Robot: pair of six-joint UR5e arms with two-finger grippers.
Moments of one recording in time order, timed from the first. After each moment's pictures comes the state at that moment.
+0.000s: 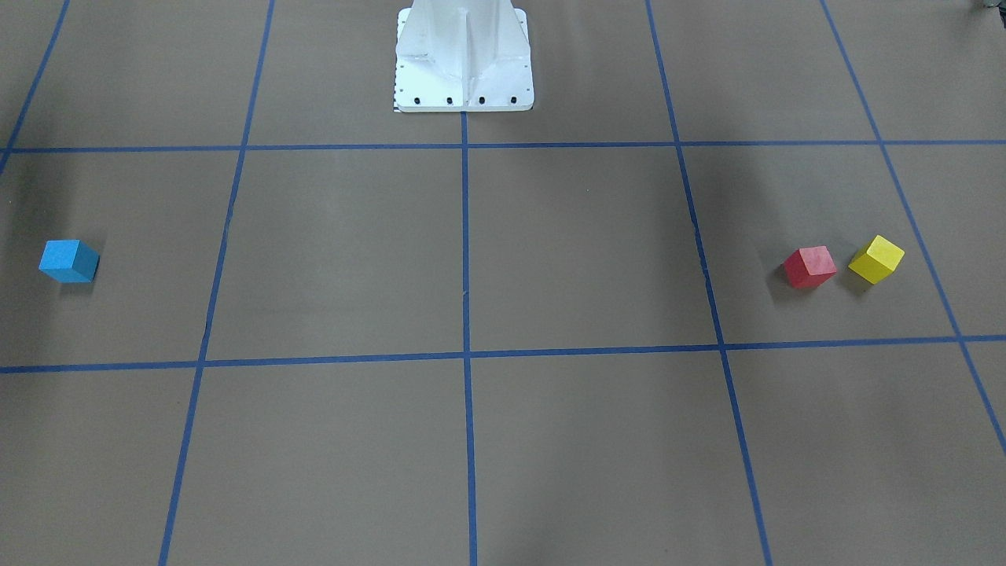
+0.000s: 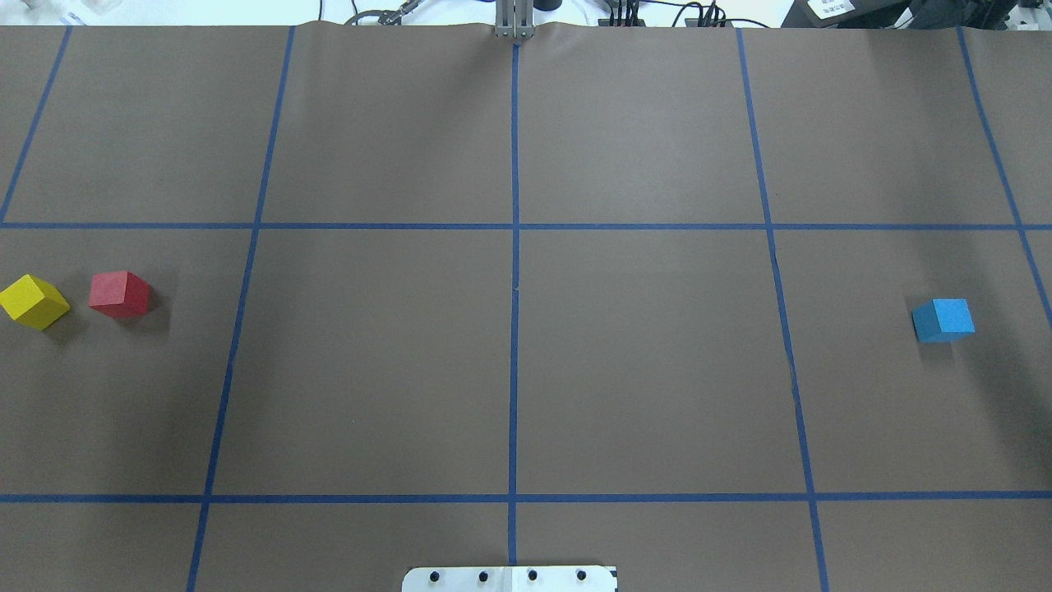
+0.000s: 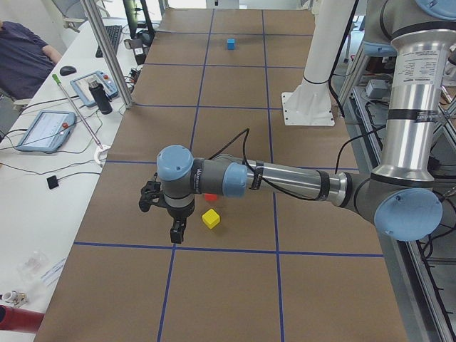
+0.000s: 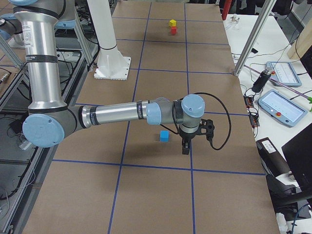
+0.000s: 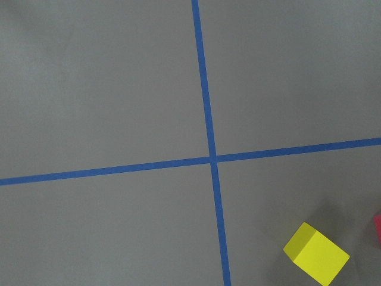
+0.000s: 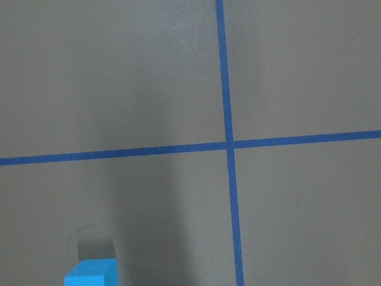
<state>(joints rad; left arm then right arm) -1.59 -1.61 -1.67 -1.54 -2.31 0.03 1.52 -1.51 1.68 -1.61 2.38 0.16</state>
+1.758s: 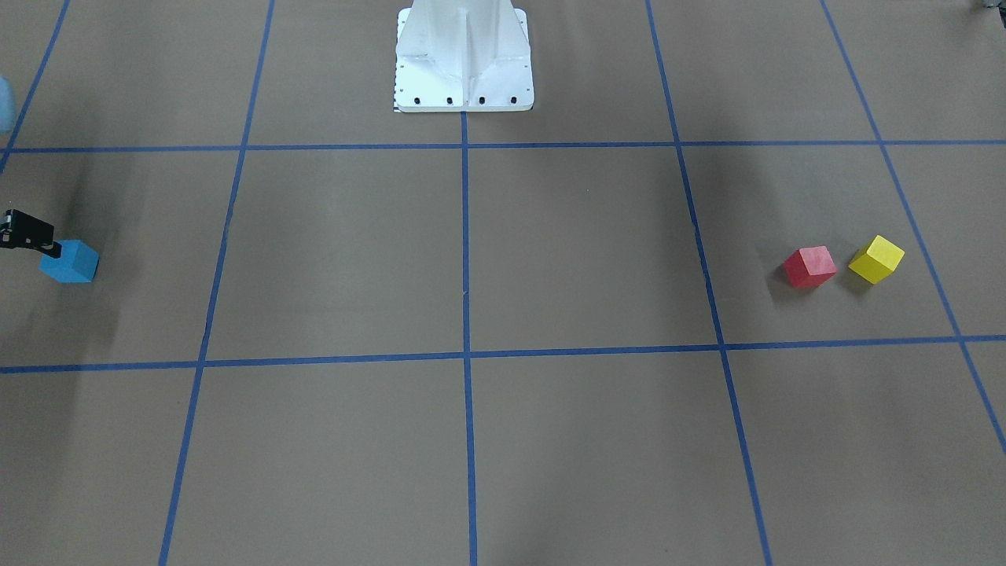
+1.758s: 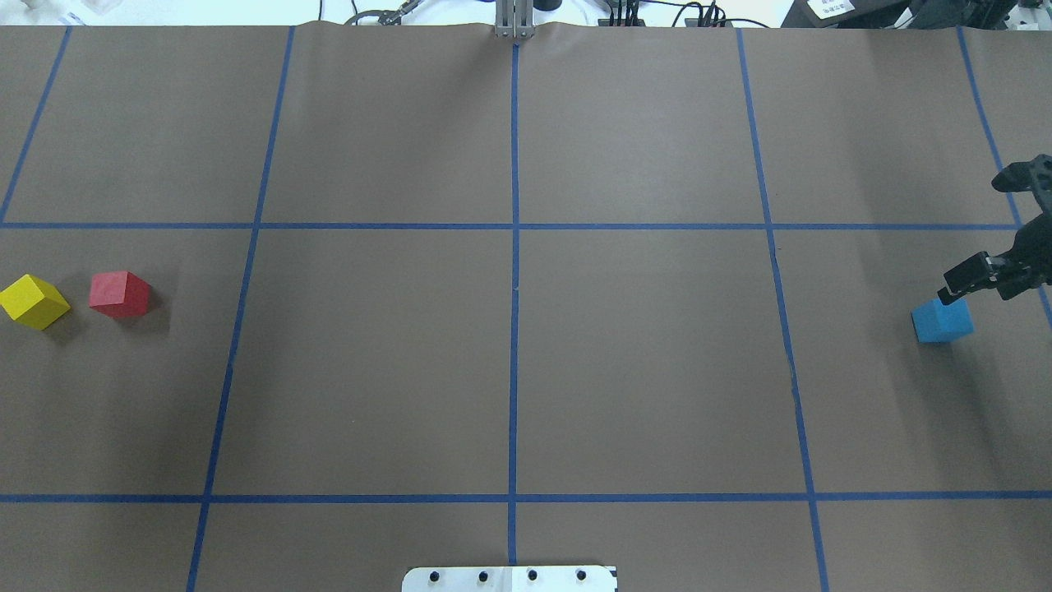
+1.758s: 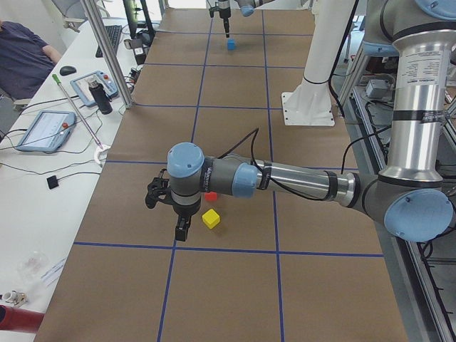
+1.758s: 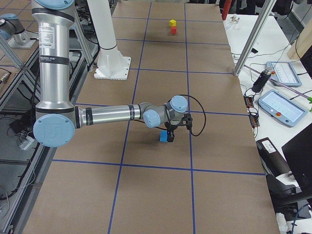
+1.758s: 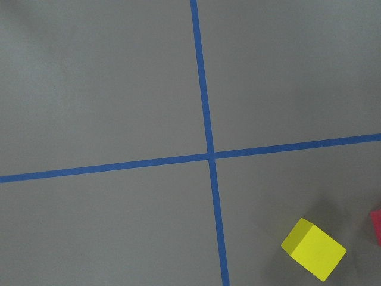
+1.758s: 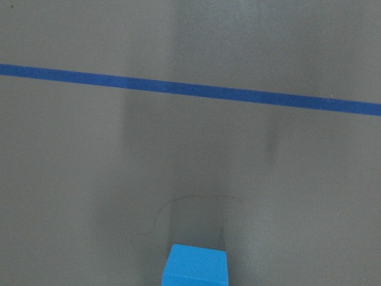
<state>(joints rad) -1.59 -1.57 -1.72 -1.58 -2.31 0.02 1.12 -1.61 1.66 -1.29 2.35 0.45</state>
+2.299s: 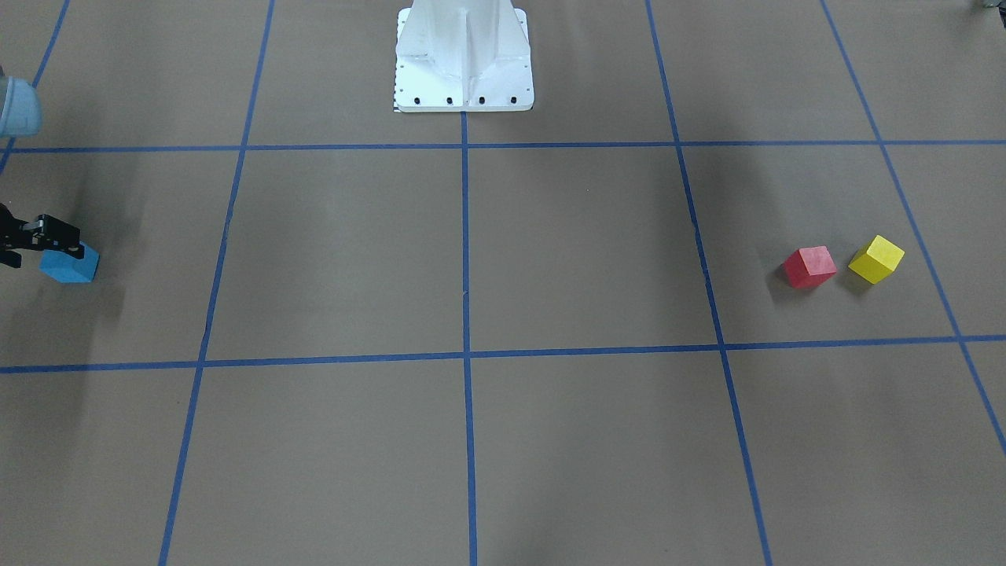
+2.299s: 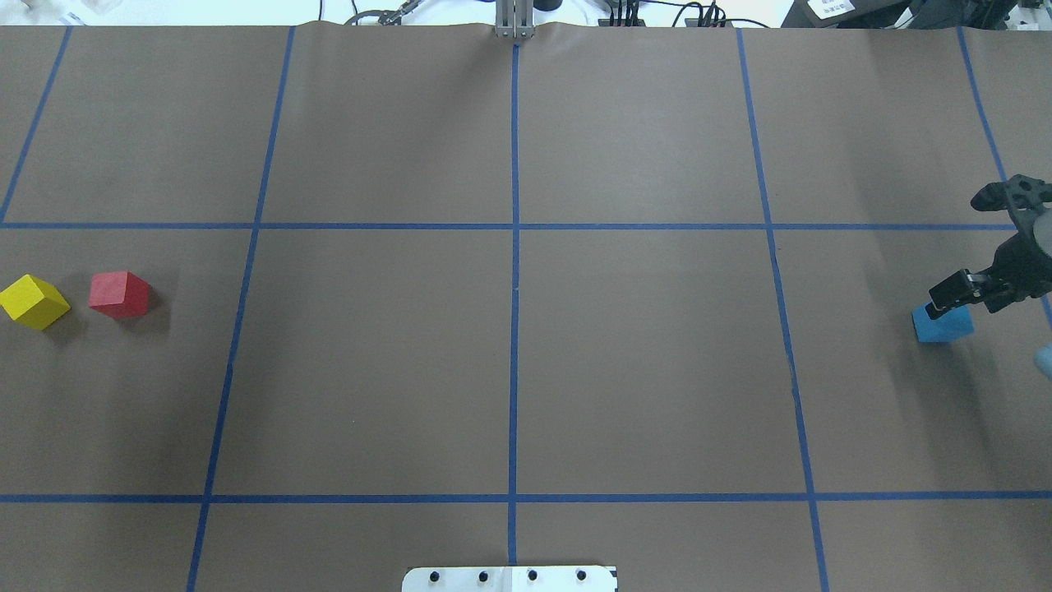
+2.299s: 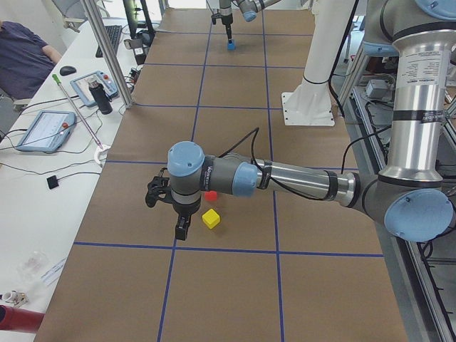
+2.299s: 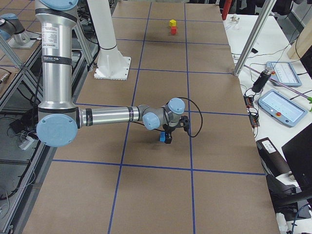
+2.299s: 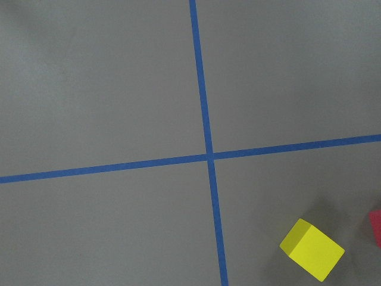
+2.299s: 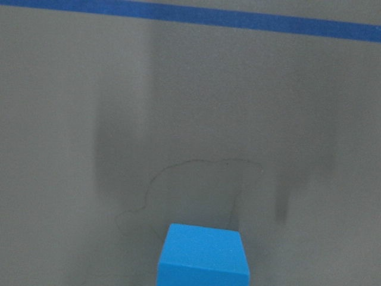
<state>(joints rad) -1.59 -1.57 -1.73 -1.58 -2.31 0.02 1.07 -1.61 1.62 -1.25 2.32 0.48</state>
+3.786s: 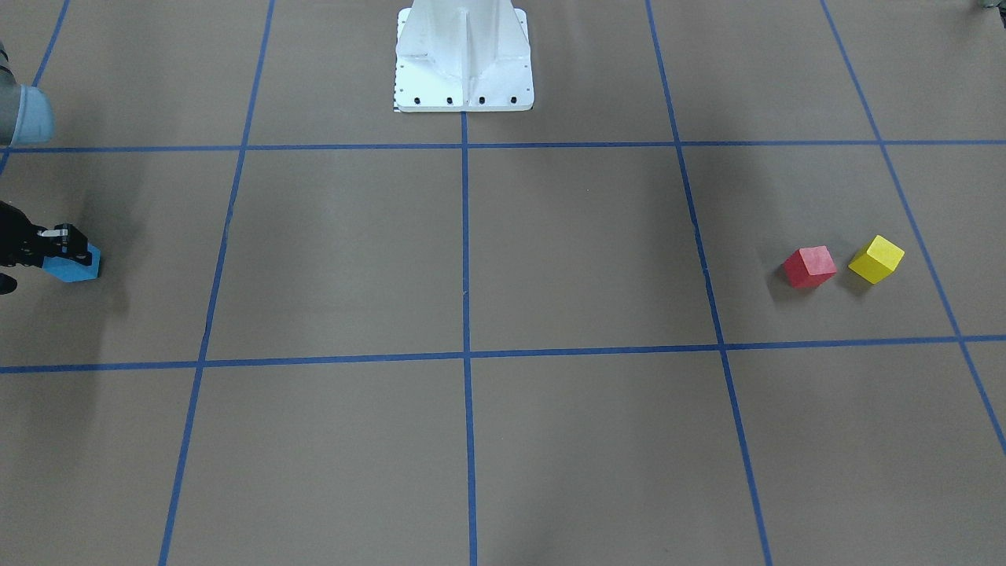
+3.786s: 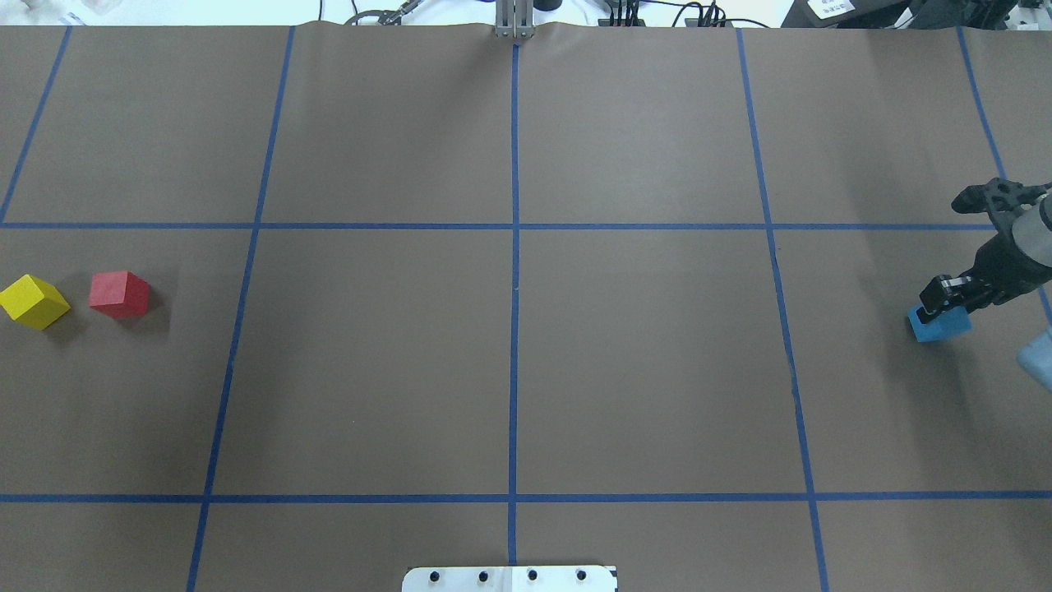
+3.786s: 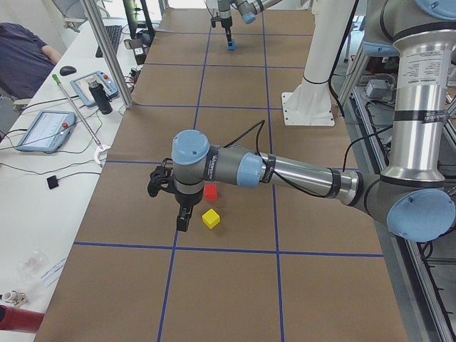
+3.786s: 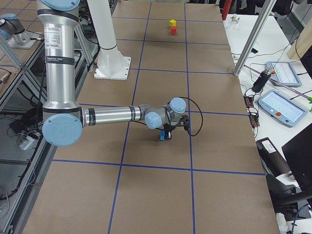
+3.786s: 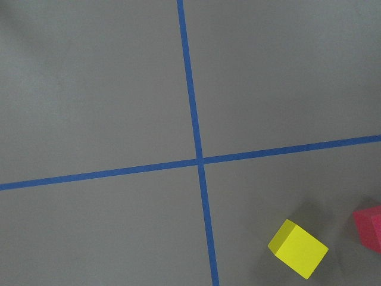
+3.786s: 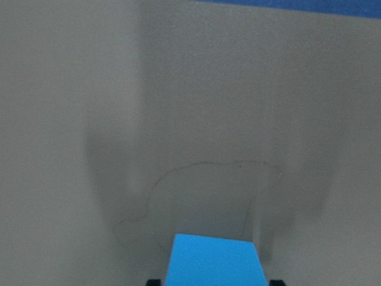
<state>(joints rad) -1.59 -1.56 -1.80 -1.55 -2.31 0.01 1.05 -1.59 1.62 -1.25 2.35 0.49</state>
